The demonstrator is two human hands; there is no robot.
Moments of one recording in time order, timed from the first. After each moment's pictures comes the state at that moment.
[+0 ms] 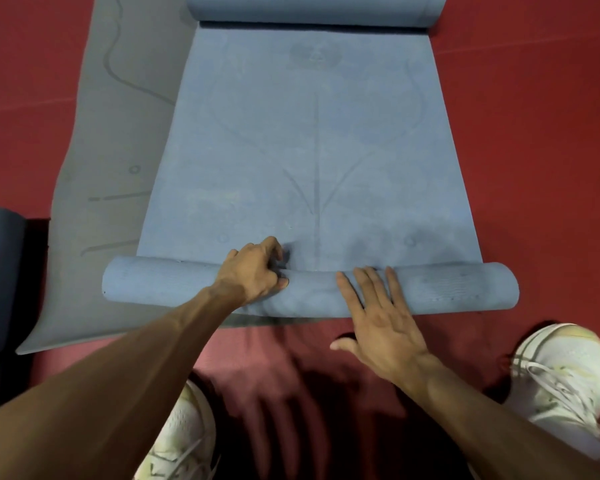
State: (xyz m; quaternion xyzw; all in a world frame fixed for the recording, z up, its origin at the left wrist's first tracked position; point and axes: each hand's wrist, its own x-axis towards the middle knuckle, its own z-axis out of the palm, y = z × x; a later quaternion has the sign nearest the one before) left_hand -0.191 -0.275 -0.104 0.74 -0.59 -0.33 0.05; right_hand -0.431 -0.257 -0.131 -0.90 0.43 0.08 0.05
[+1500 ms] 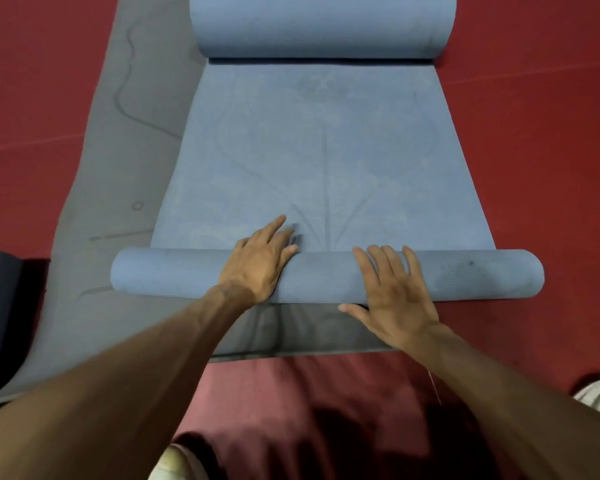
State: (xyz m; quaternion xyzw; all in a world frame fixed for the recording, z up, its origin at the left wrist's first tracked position) left_hand -0.164 -0.336 -0.121 0.70 -0.69 -0.17 0.07; right_hand -0.404 -0.354 -0.137 -0.89 0.45 0.01 -0.03
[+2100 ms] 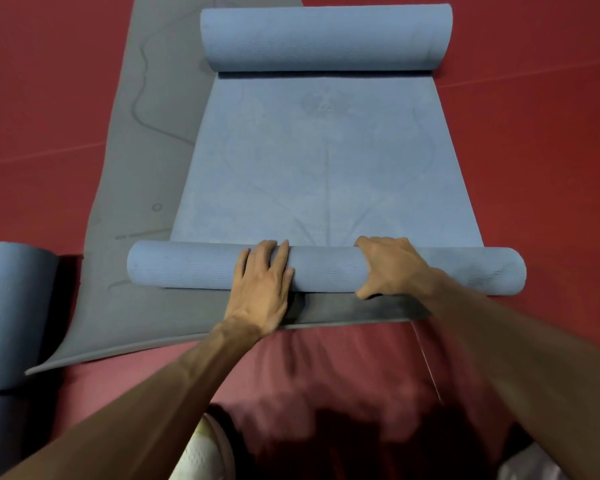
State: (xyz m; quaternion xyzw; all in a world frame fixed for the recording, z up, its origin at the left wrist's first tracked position) left_hand -0.184 -0.270 -0.101 0.74 -0.67 -0.08 0.07; right_hand -0.392 -0.393 -0.093 -0.87 0.44 0.12 0.17
